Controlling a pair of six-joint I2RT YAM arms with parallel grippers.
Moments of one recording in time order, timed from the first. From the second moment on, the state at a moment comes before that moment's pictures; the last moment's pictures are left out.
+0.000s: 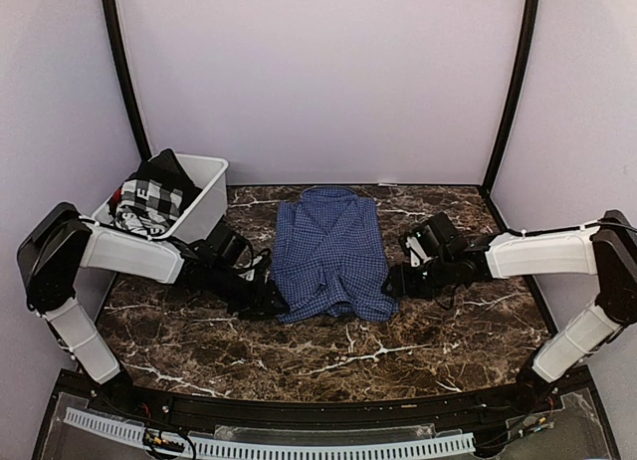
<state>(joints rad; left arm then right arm) -0.67 1.65 0.82 -0.15 0.52 -0.71 0.68 1.50 0.80 -0.25 -0.12 0.56</state>
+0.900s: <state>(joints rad) -0.68 1.67 0.87 -0.10 0.43 -0.79 0.75 1.61 0.89 -0.26 -0.11 0.60</state>
